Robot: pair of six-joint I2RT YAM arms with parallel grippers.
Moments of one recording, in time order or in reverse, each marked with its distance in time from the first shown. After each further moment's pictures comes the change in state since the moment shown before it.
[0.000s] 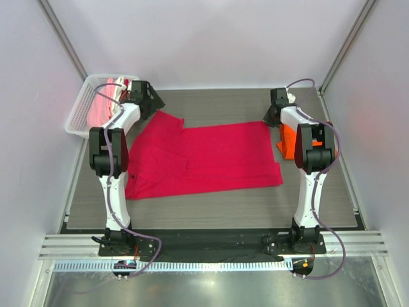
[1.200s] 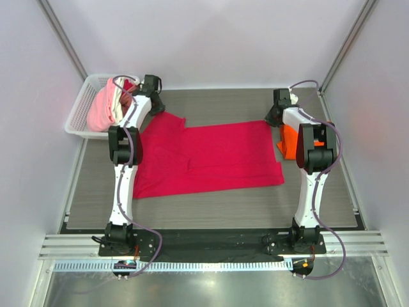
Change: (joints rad) left arm -0.039 0.444 0.658 -0.395 -0.081 0.156; right arm -0.018 -0.003 -0.020 0.037 -0.018 0.027
